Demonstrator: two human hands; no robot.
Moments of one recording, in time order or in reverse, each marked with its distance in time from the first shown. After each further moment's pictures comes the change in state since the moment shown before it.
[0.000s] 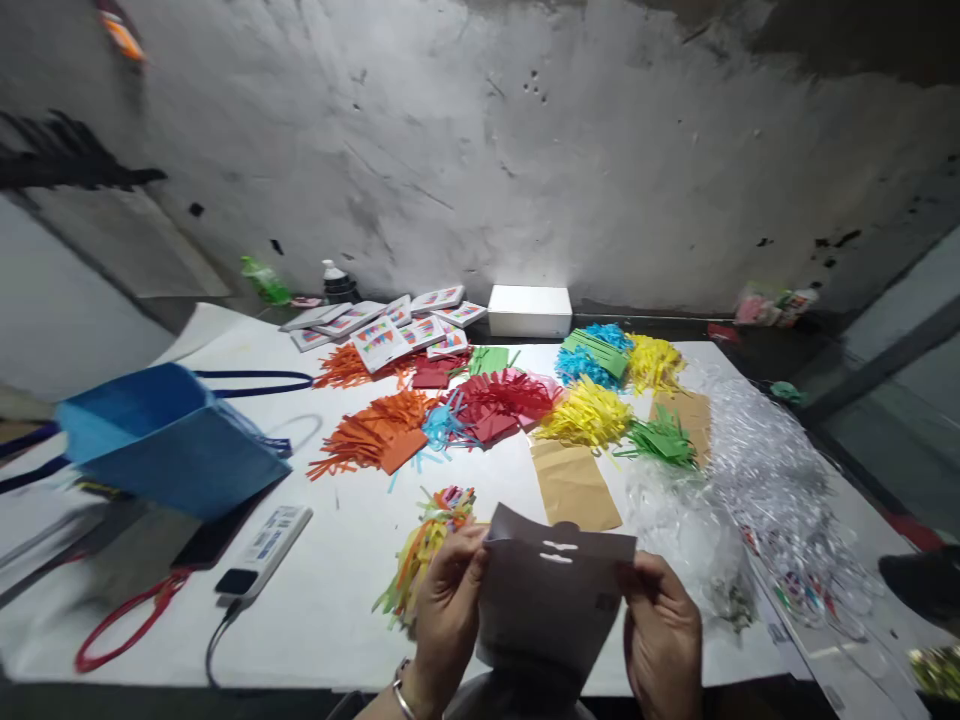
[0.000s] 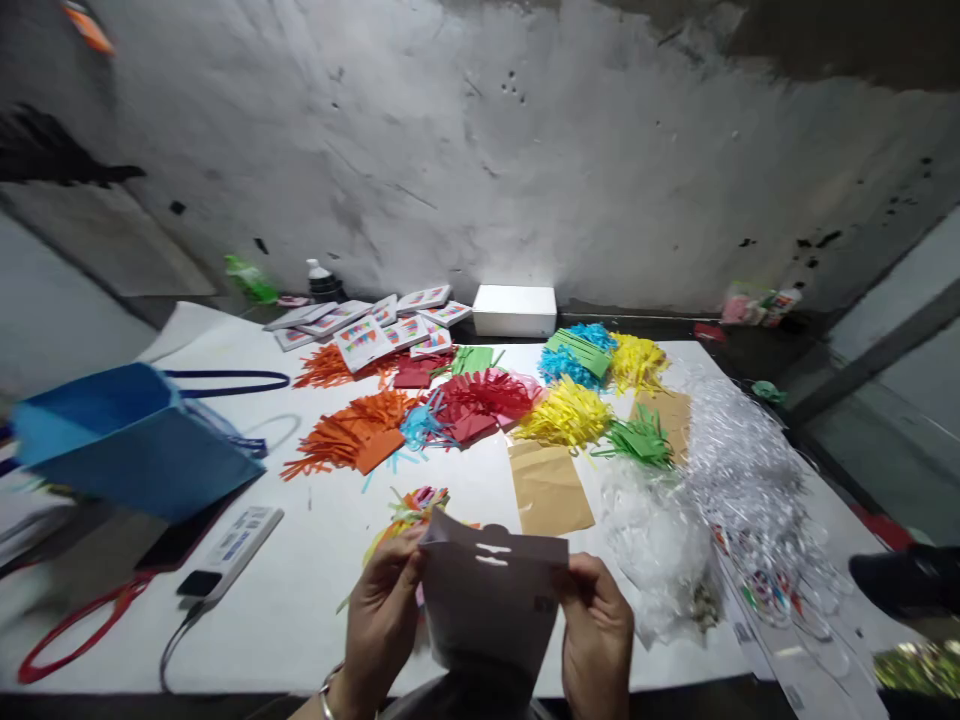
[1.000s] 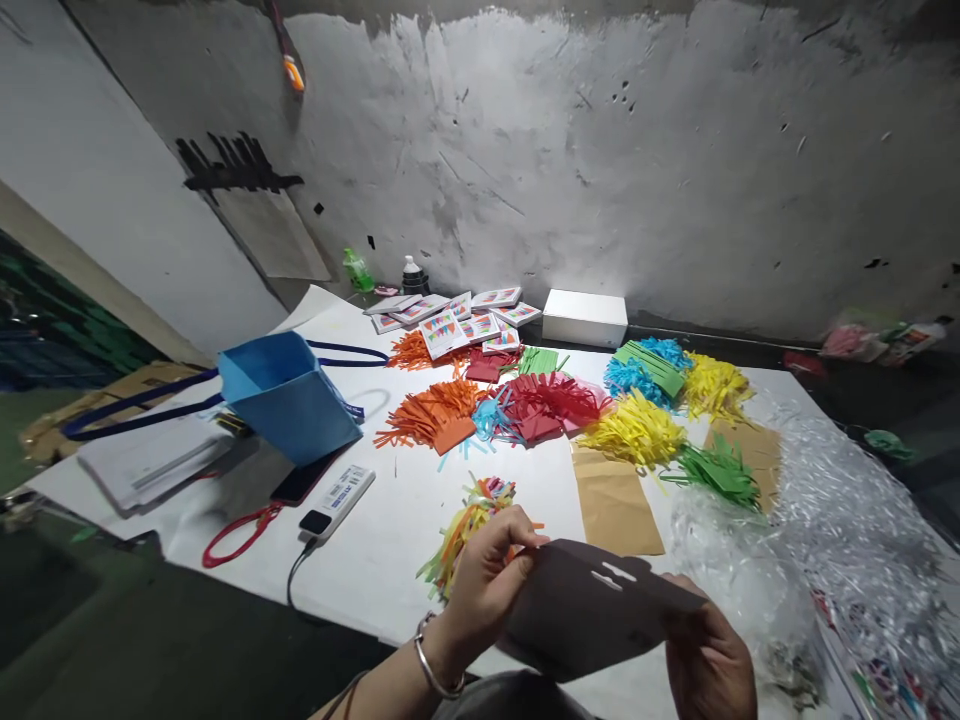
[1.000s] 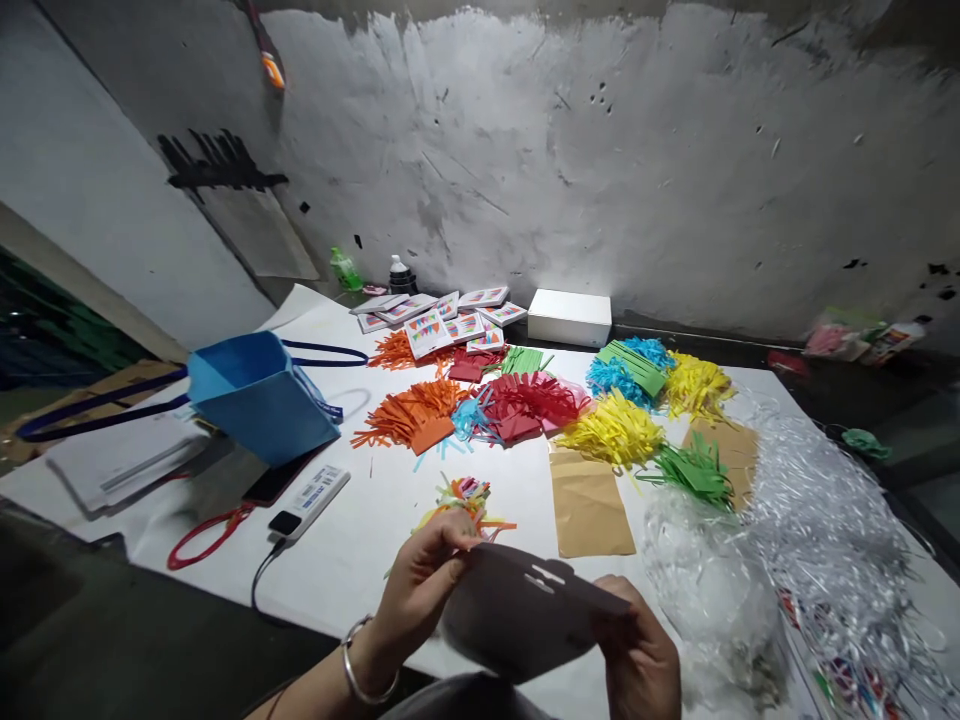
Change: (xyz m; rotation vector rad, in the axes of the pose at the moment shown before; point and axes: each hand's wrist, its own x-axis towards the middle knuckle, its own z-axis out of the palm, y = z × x) left_hand 0.018 0.034 -0.019 0.003 -0.363 0.091; right_hand 0.007 -0.002 -0.008 -0.094 -0.287 -0.167
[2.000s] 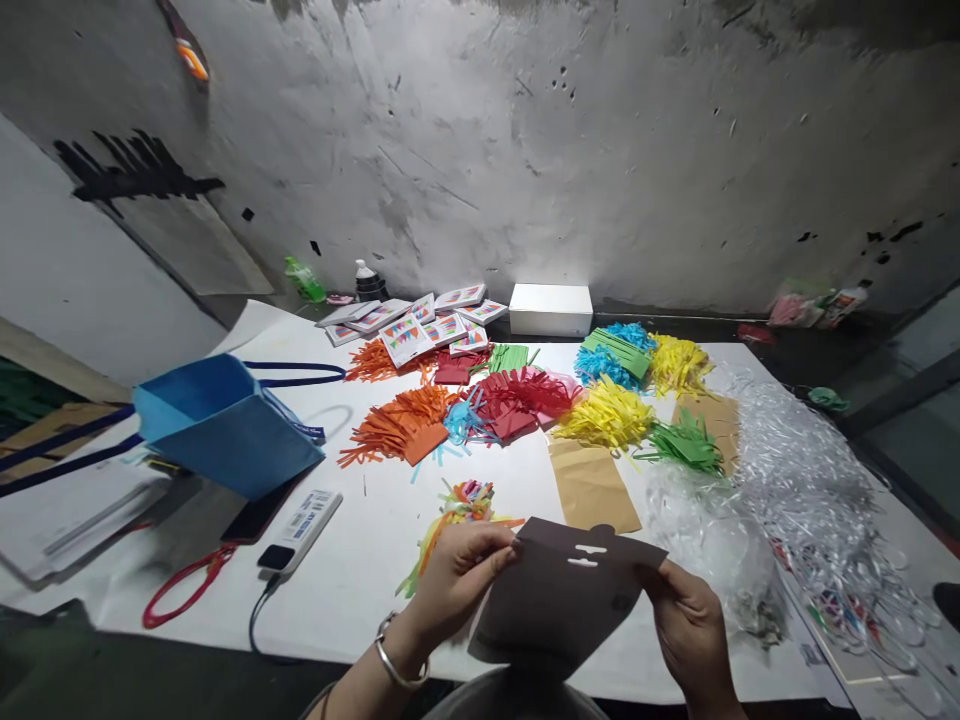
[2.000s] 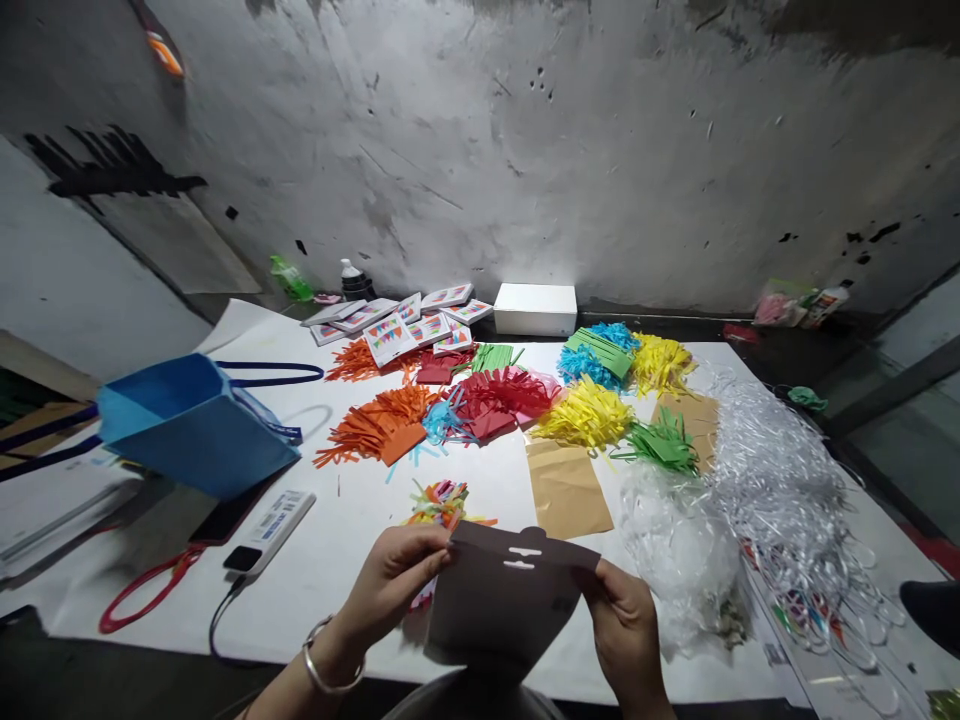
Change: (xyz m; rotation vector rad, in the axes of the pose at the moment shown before) left_hand 0.019 0.008 -0.009 0.347 -0.236 -0.005; right_hand 0.011 0.010 -0.029 -0.229 -0.174 0.073
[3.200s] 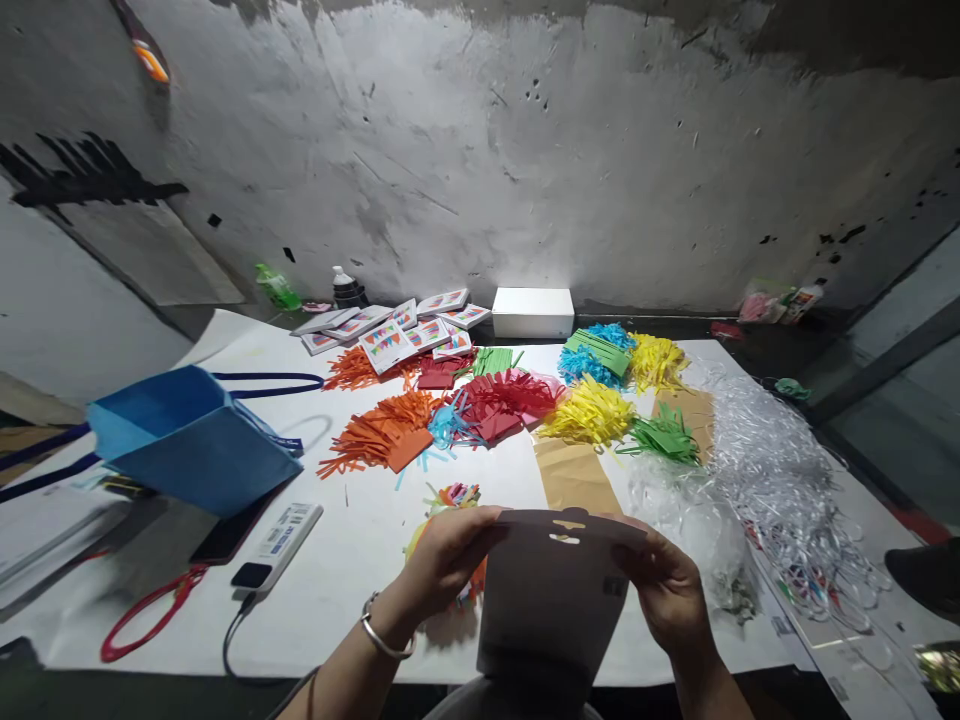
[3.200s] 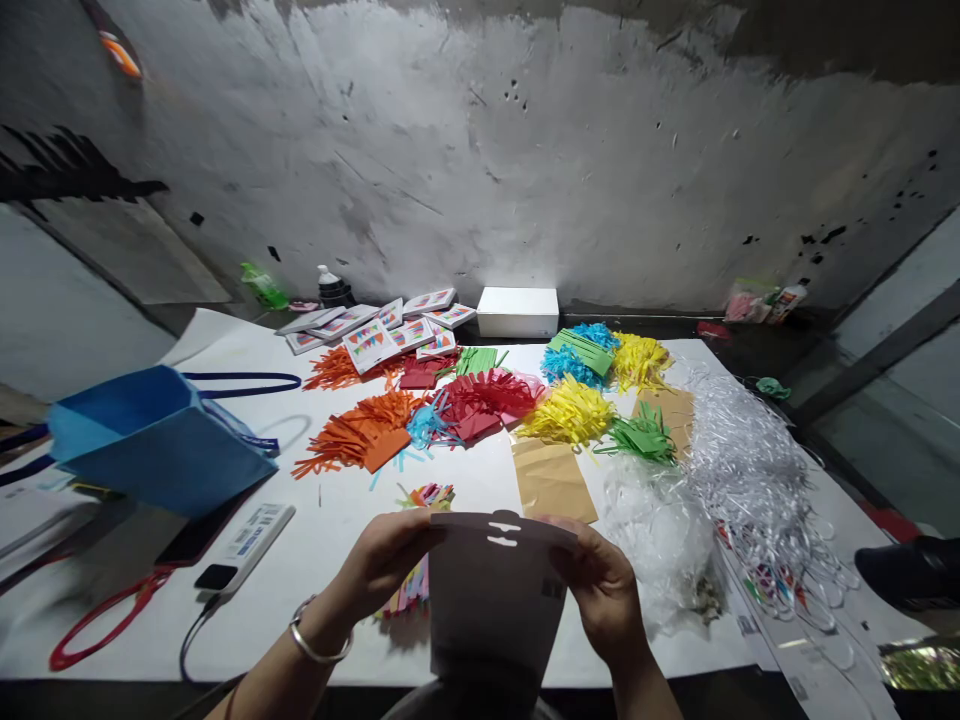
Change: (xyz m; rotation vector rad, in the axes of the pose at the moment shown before) left_hand 0.015 0.003 -0.005 0.086 -0.153 0.196; right_hand 0.011 -0.030 0.002 0.116 -0.017 -0.129
